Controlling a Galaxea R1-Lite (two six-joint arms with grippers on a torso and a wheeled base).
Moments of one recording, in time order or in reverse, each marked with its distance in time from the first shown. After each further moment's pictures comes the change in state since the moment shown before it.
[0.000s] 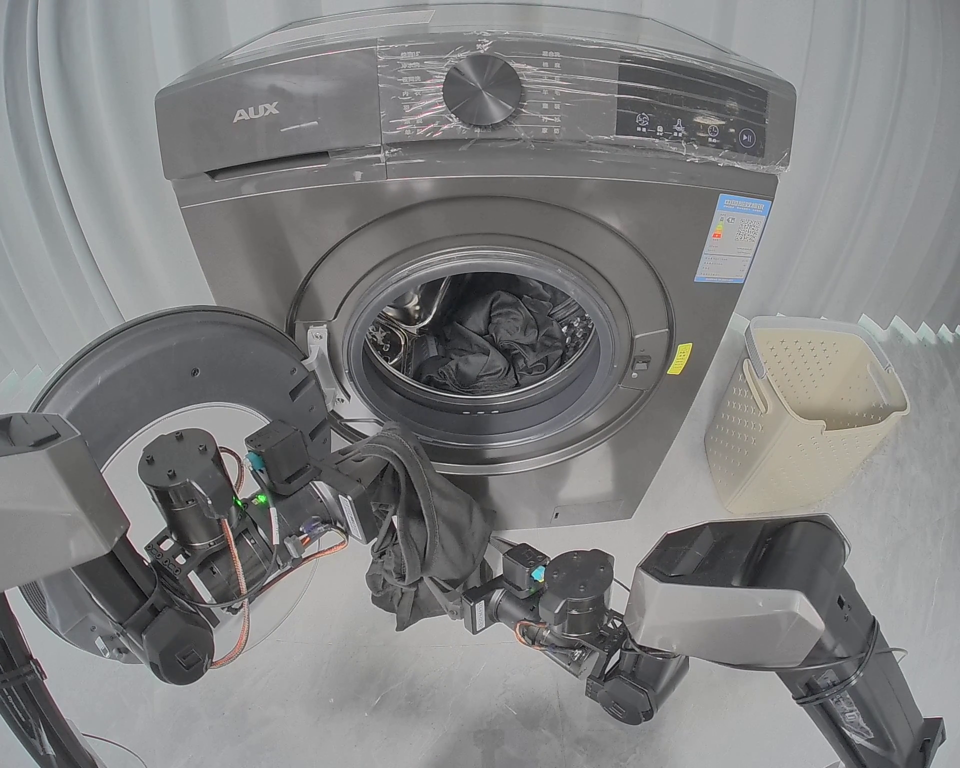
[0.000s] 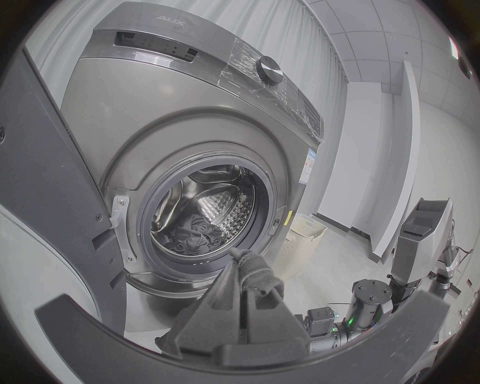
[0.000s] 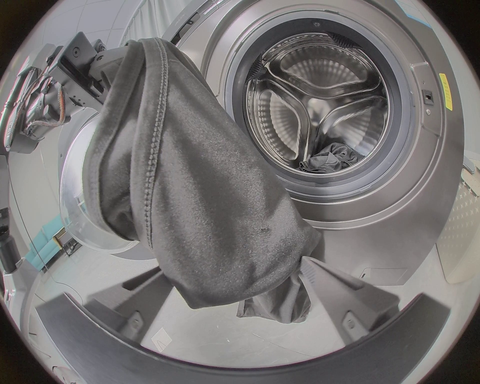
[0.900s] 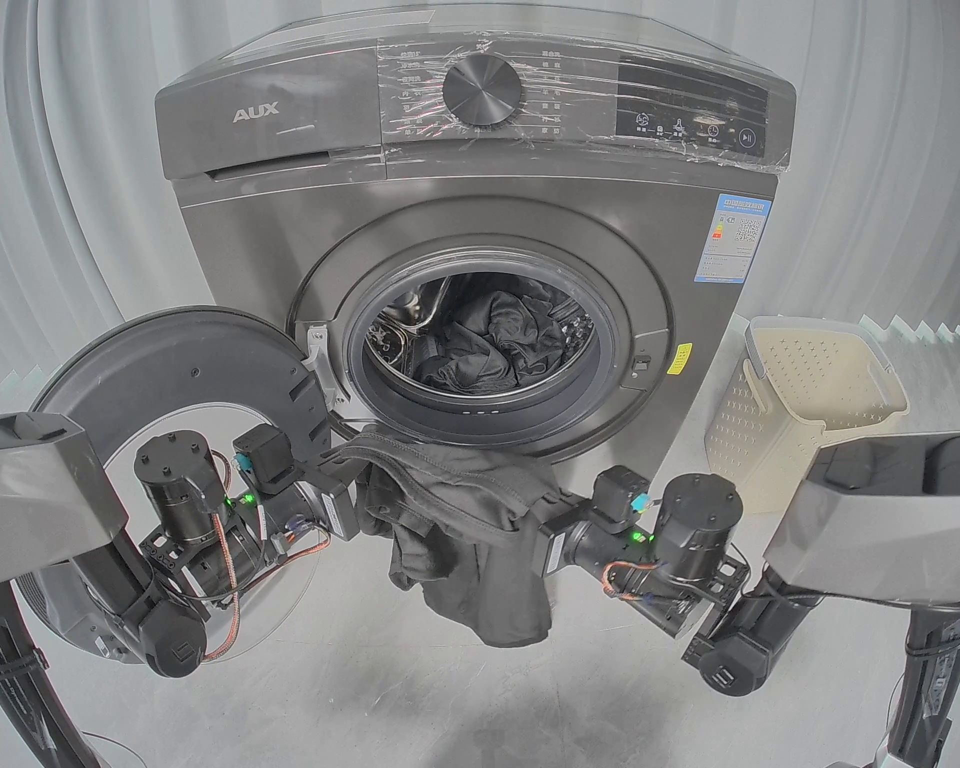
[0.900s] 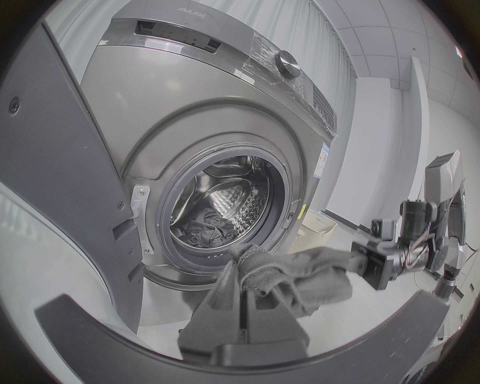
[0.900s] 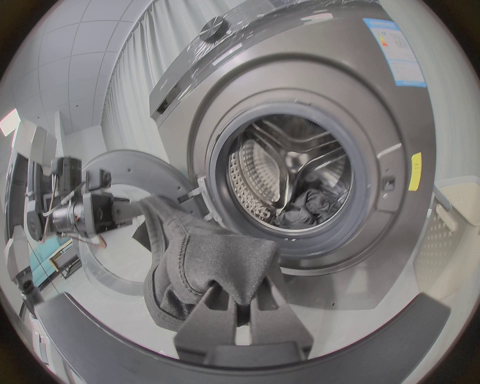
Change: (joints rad) left arm 0.062 0.023 0.012 0.000 -0.008 0.001; right arm -0.069 -0.397 0.296 -0.020 0.002 0.030
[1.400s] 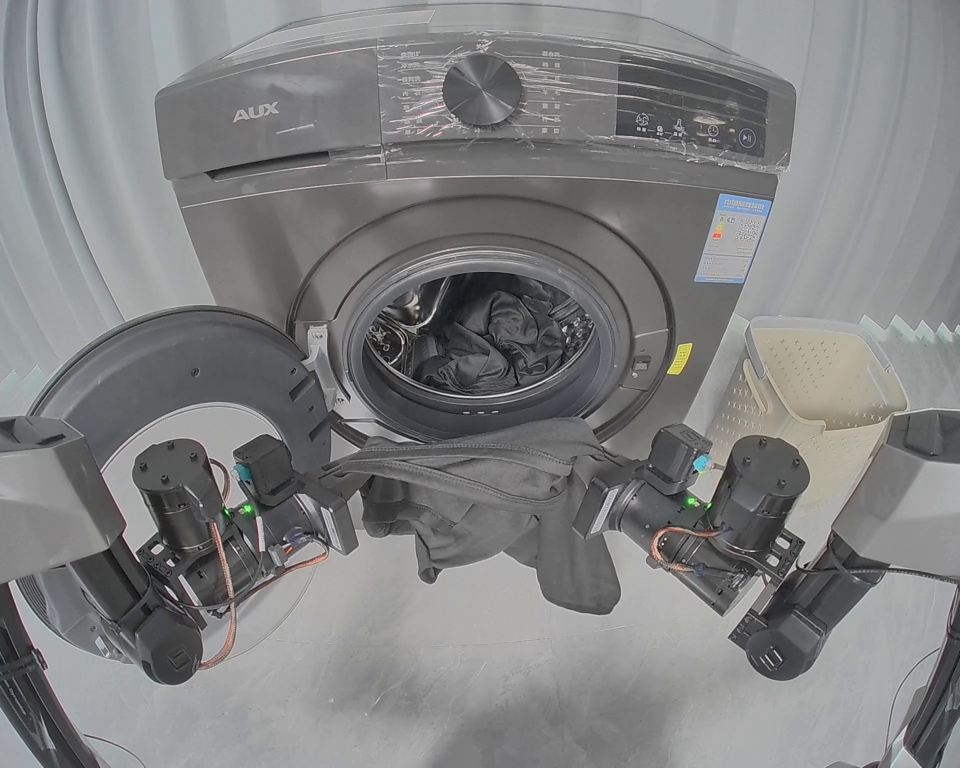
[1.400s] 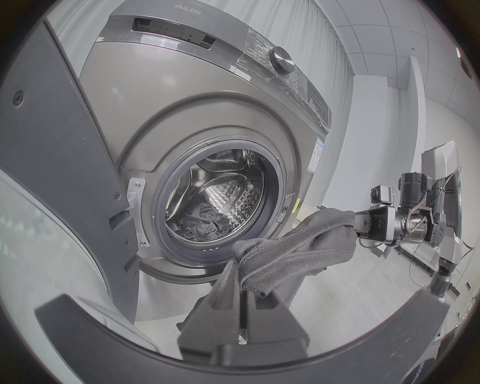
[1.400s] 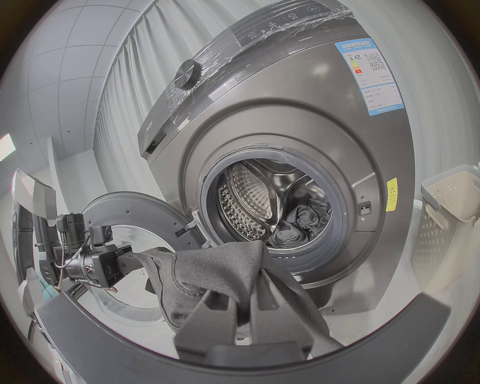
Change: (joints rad) left arm -0.002 -0.006 0.034 0.000 -0.029 0.007; right arm -0.047 -0.150 0.070 0.001 0.001 0.100
